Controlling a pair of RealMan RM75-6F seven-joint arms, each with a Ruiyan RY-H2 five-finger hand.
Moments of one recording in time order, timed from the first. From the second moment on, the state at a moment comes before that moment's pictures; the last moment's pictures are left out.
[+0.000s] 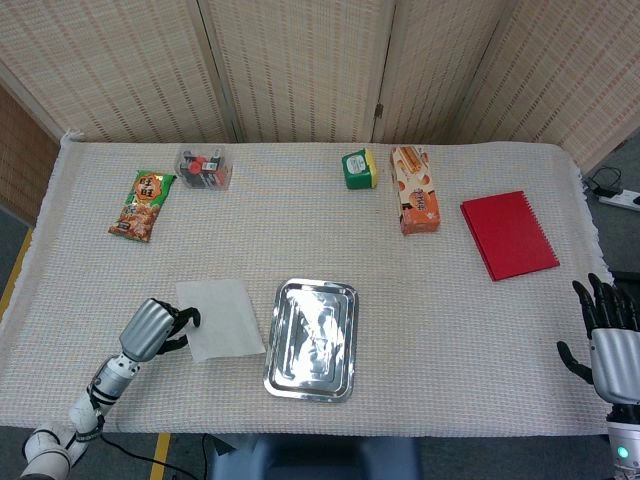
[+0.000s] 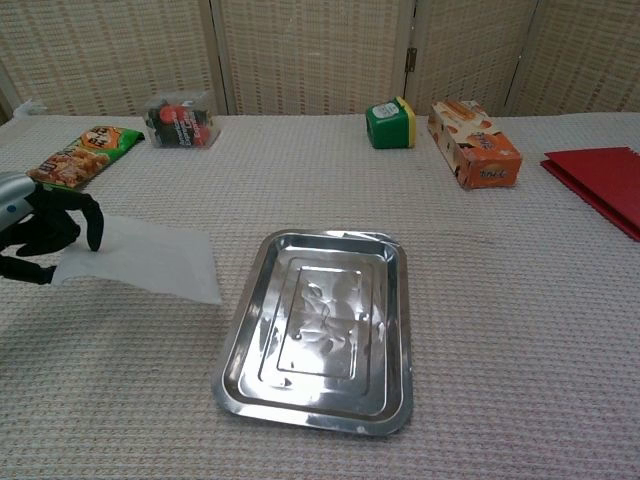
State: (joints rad) left arm -0.46 -1.94 0.10 -0.21 1.69 1.68 -0.76; right arm 0.02 -1.13 0.09 -1.64 -1.47 1.56 -0.16
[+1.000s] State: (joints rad) left arm -0.62 -1.86 0.10 -0.68 1.81 1.76 -0.39; right arm -0.04 -1.06 0.03 -1.70 -1.61 1.65 -0.05
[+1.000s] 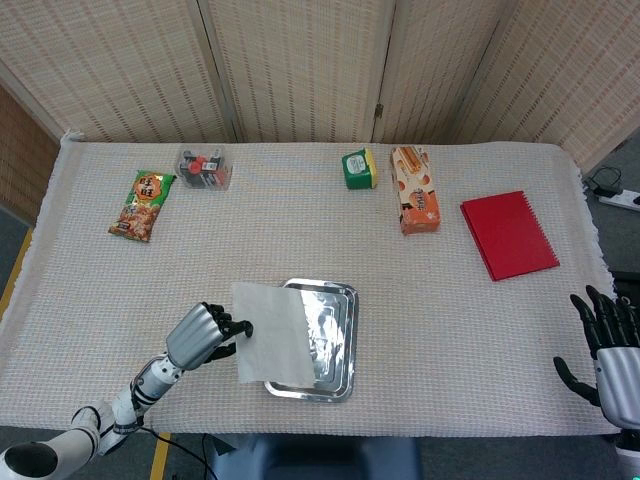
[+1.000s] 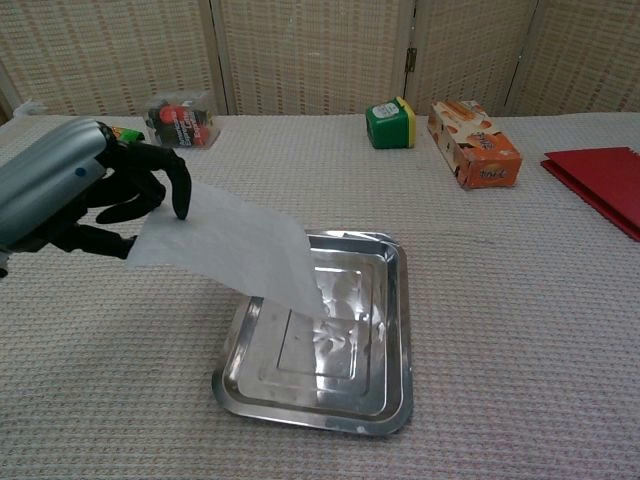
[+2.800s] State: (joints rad) left arm -0.71 -2.14 0.07 -0.37 1.72 1.48 -0.47; right arm -0.14 -1.02 0.11 -1.70 -1.55 1.82 0.14
